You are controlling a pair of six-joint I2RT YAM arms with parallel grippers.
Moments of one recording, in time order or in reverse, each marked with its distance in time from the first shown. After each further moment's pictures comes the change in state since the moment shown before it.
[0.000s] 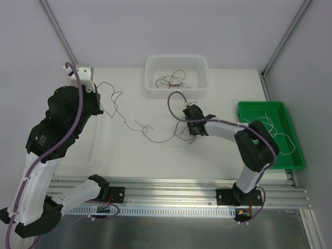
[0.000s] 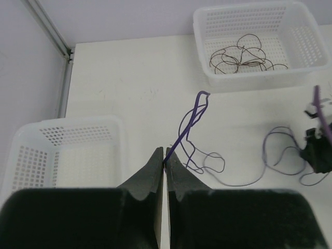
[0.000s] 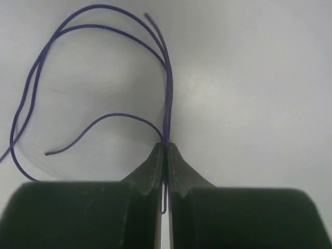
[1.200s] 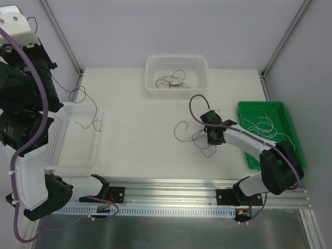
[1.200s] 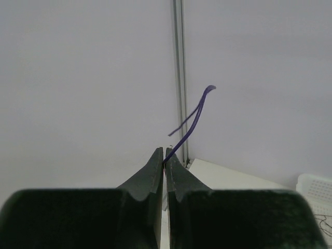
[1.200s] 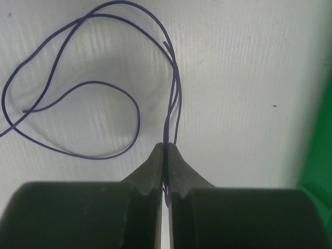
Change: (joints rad) left arm 0.000 0.293 0.657 0.339 -0.523 0.533; right arm -0.175 -0.369 -0.232 -0.322 0.066 0.148
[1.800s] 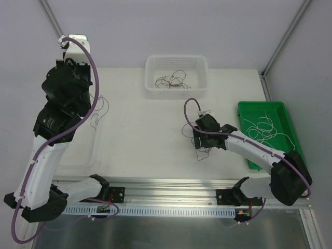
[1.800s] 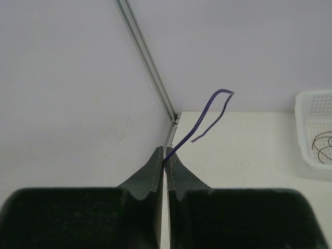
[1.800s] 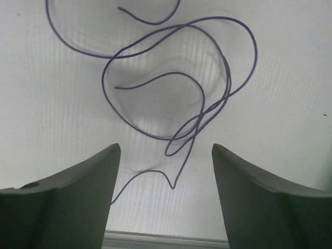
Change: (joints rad) left arm 0.000 -0.135 -0.481 0.039 0.130 -0.077; right arm 0.131 -0.112 -0.004 -0.006 -0.093 -0.007
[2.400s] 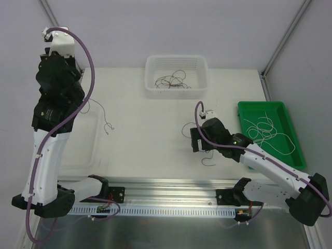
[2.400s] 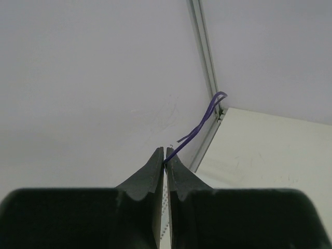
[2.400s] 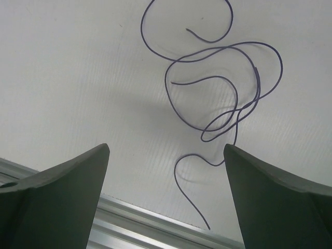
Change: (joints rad) left arm 0.198 0.045 0.002 -0.003 -0.031 0.011; right arm 0.114 -0.275 -0.026 0.003 -0.050 -0.021
